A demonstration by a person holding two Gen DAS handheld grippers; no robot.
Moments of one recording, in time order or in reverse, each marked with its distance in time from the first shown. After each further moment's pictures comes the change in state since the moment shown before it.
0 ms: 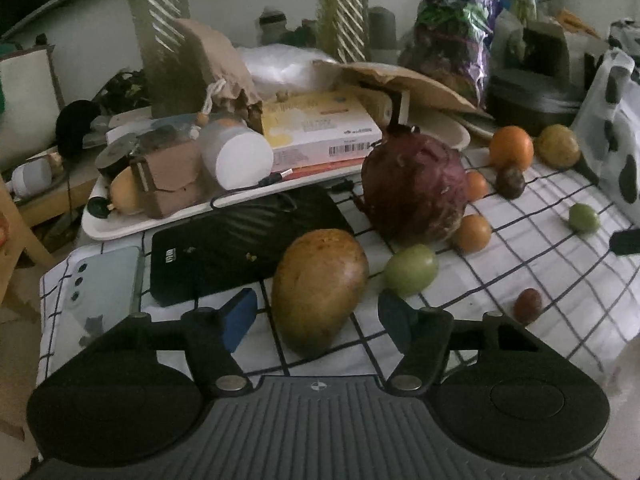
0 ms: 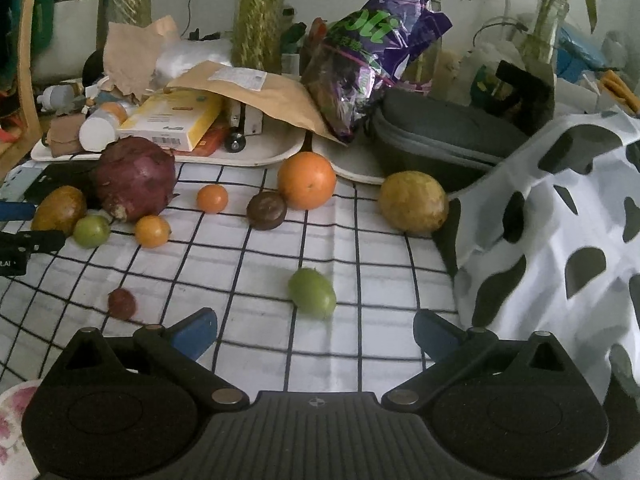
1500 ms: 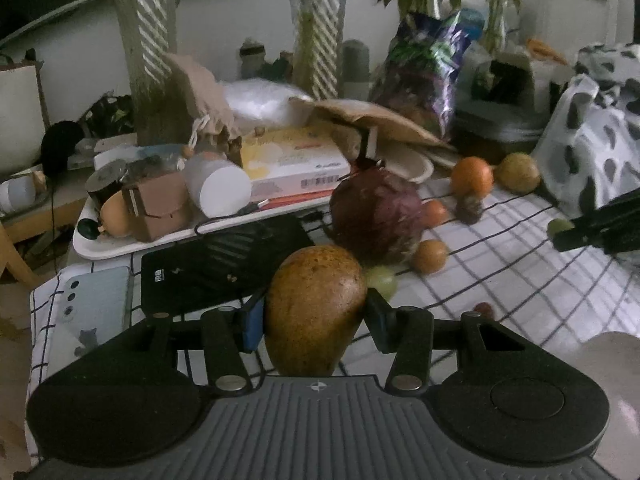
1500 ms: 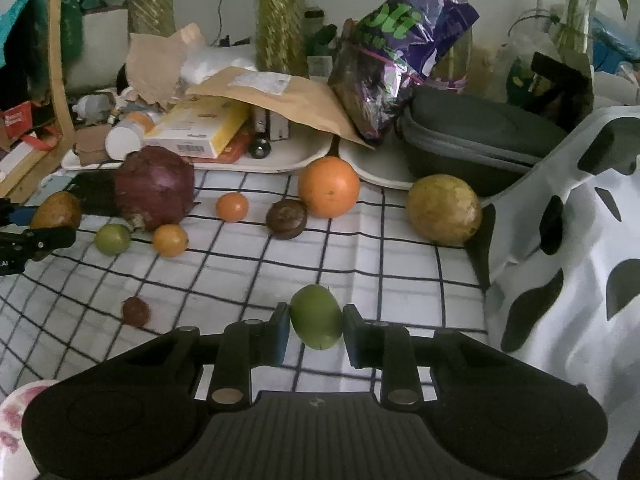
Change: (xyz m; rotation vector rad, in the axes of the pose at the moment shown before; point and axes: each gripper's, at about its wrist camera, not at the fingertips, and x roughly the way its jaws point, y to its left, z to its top) left arm -0.034 -0.003 -0.004 -0.006 -0.104 -0.089; right arm 0.008 -0.020 0.003 0.003 -0.016 0.168
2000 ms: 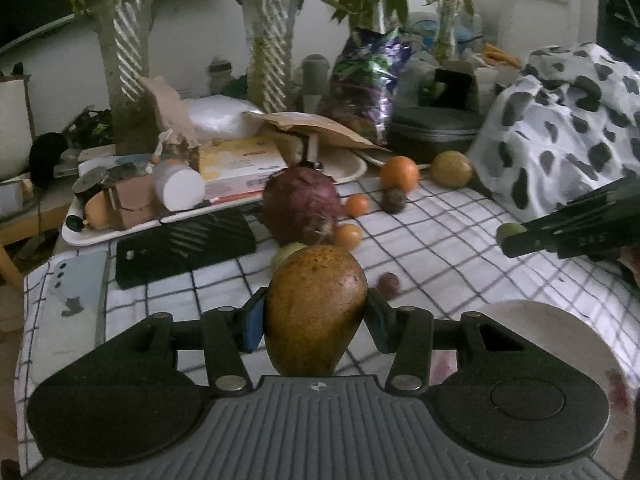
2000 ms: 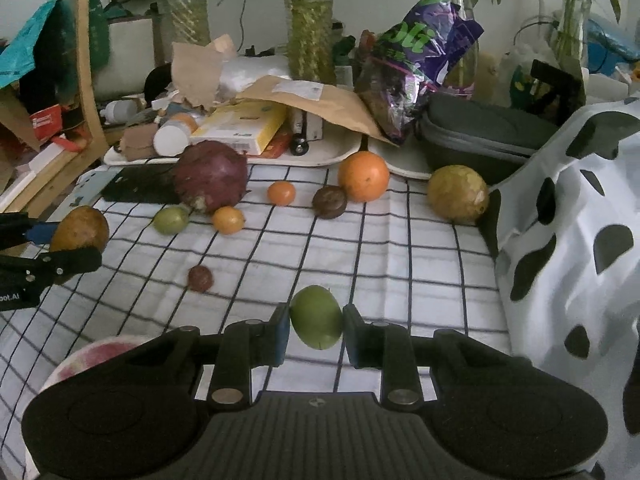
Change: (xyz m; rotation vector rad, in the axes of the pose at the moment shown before) left arm -0.050 -0.043 -0.024 0.023 -0.033 -0.074; right arm -0.048 0.026 -0.028 0.003 -0.022 0.040
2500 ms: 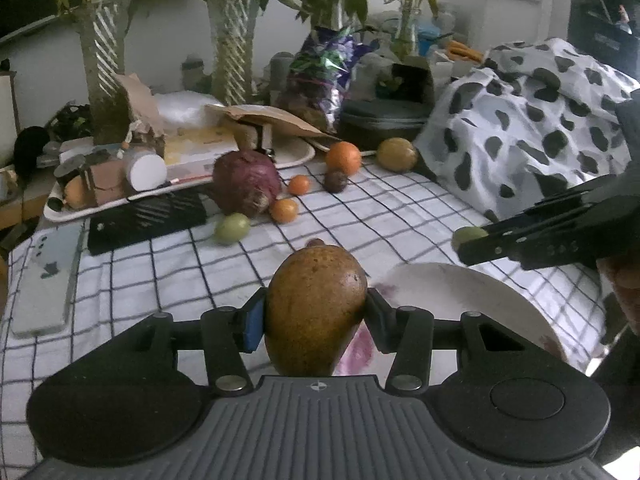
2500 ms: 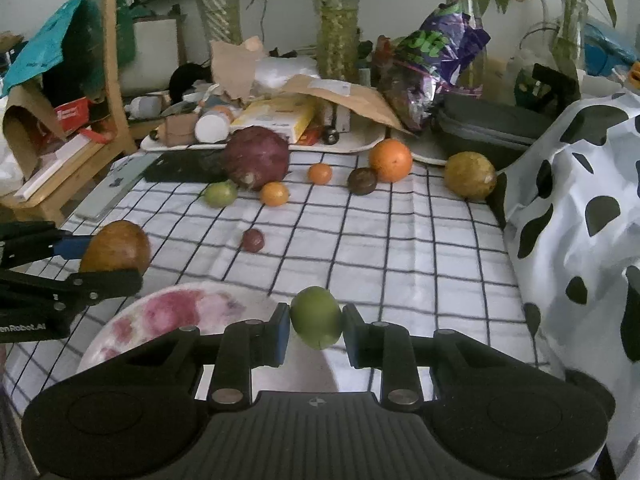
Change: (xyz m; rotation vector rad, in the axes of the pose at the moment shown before) left arm -0.032 -0.040 -0.025 0.004 0.009 -0.065; right arm -0.042 0.031 -0.036 -0.013 -0.012 0.027
